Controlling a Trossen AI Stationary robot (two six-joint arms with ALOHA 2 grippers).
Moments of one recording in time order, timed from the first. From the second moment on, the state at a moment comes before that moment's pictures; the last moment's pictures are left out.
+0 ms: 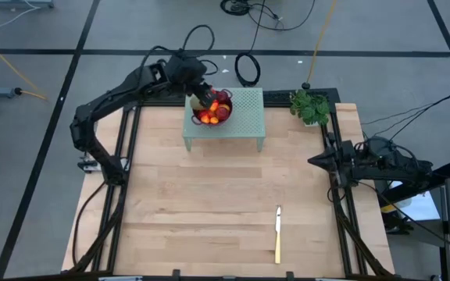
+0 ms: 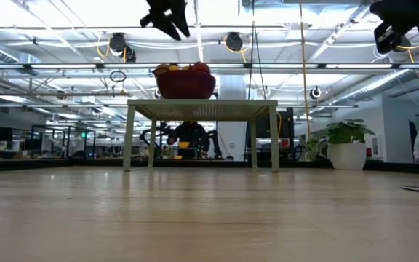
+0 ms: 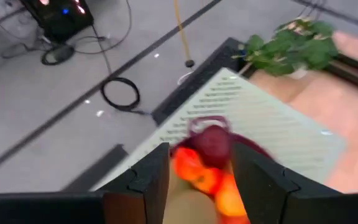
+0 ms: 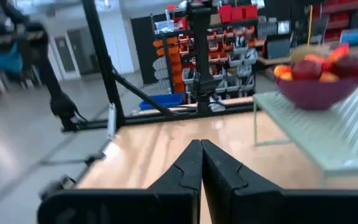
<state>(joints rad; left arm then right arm) 0.45 1.65 1.91 -0.94 -0.27 -0.14 -0.04 0.01 0.42 -0.39 -0.13 0.13</state>
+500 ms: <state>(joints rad) 0.01 1.57 1.91 -1.13 -0.45 -0.57 -0.04 0.01 0.42 -0.39 -0.18 0.46</state>
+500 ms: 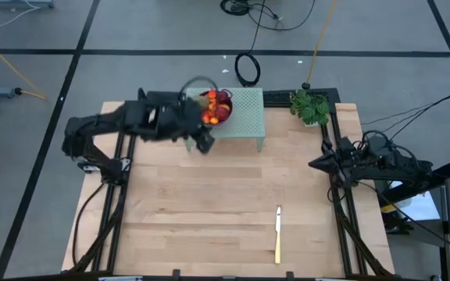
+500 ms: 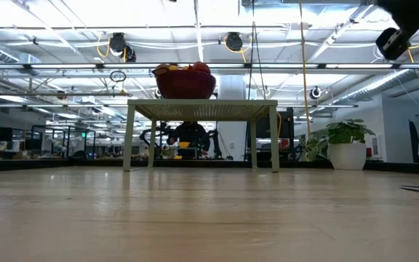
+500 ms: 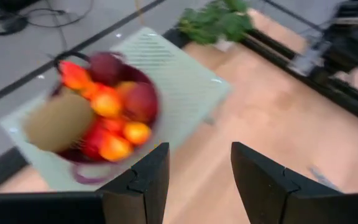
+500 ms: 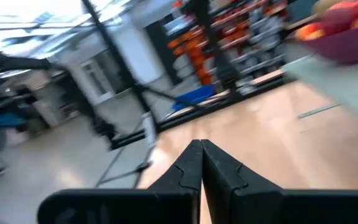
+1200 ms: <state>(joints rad) -0.52 1.57 1.44 -0.84 -0.78 -1.19 -0.04 0.21 0.42 -0.23 -0.50 0.56</state>
